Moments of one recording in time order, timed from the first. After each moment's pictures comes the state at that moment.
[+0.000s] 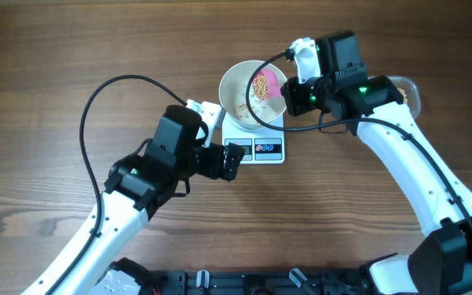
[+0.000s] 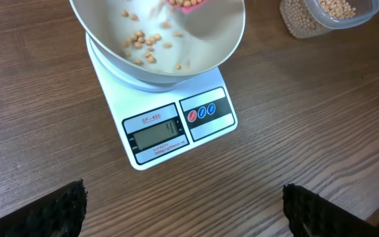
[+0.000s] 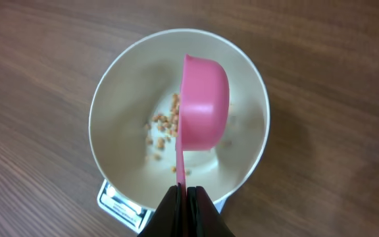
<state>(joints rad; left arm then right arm) -0.51 1.17 0.90 -0.59 0.19 -0.25 0.33 1.61 1.33 -0.64 -0.26 0.02</state>
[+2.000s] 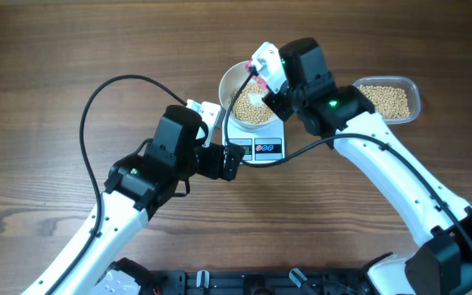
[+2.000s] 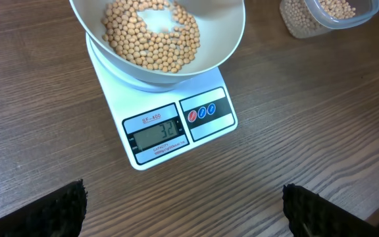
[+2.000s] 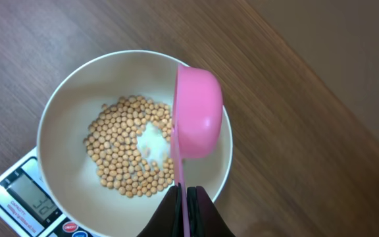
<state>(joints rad) -0.51 1.17 0.90 -0.59 0.19 -0.25 0.50 1.61 1.33 -0.54 0.07 -0.41</state>
